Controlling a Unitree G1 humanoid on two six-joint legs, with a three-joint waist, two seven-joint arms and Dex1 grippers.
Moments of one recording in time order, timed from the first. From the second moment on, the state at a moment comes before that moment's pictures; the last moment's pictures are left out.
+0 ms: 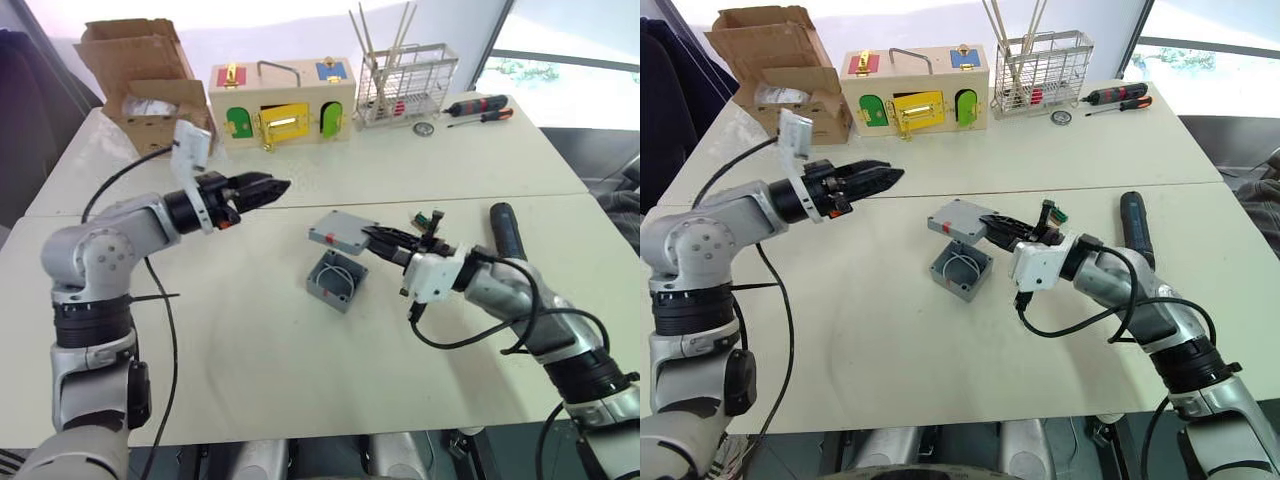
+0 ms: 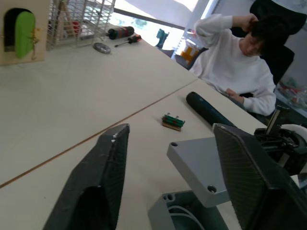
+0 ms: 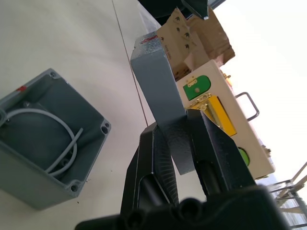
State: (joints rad) left arm -0.69 0.52 0.21 -0.10 -0.82 1.04 -0.70; right arm -0.35 -0.74 0.22 -0.05 -0.47 -0.62 0.34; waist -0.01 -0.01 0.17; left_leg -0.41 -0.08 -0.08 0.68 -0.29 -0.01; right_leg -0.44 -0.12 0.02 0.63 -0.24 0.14
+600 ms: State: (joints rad) left arm -0.67 0.48 -0.02 -0.08 -0.74 0.96 -0.82; right arm -0.18 -0.64 0.23 -0.11 -0.80 -0.61 0.16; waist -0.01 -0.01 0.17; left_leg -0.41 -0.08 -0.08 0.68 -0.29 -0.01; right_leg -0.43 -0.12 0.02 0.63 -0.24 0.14
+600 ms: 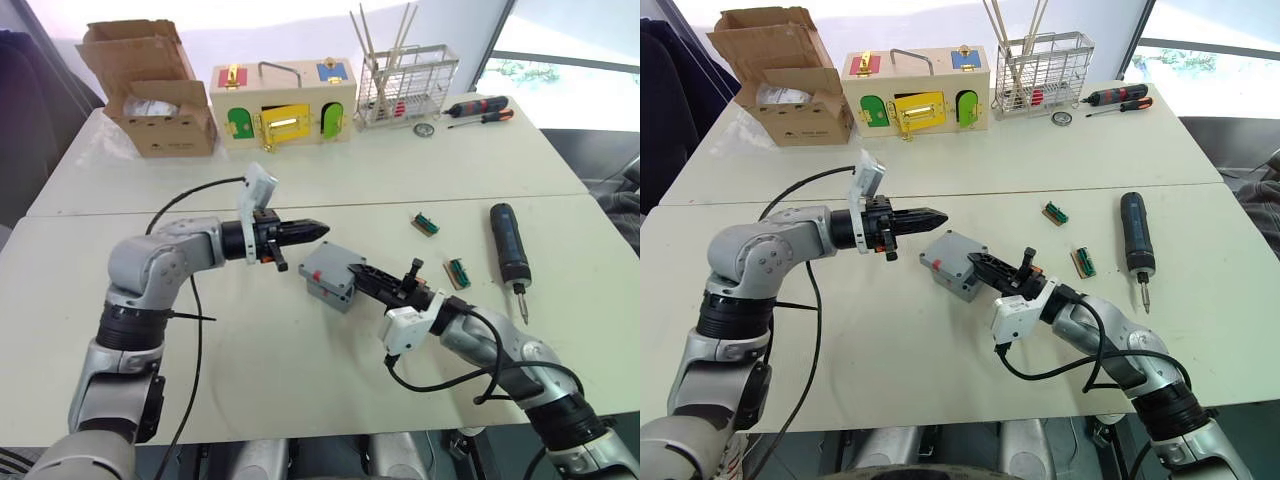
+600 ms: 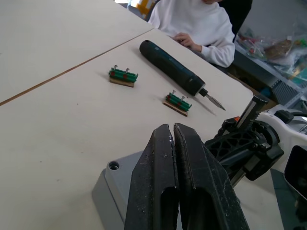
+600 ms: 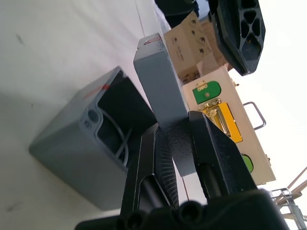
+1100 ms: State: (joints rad) left arm -0.64 0.45 -0.03 -0.08 -0.72 0.95 -0.82; right arm -0.17 -0.66 0.23 -0.08 -0.86 -0.62 0.09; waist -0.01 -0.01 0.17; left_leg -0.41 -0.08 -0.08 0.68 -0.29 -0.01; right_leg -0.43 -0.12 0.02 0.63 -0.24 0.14
